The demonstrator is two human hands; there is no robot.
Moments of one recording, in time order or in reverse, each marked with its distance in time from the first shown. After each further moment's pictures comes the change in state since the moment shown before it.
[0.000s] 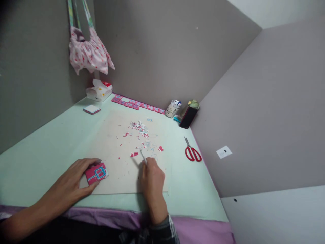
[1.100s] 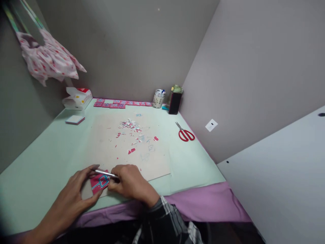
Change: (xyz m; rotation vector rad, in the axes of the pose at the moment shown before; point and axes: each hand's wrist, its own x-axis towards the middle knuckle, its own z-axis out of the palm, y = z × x) left_hand 0.002 -0.006 -0.010 0.028 -0.125 0.032; right_hand -0.016 -0.059 0.017 0.377 -0.319 -0.321
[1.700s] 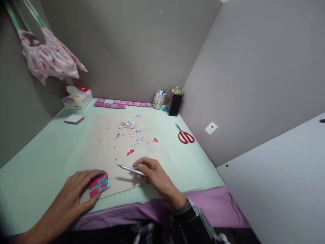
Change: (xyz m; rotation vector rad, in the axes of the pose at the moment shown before) left_hand -0.002 -0.003 -0.001 0.035 -0.051 0.178; right_hand -0.033 0.035 -0.060 0.584 0.134 0.318
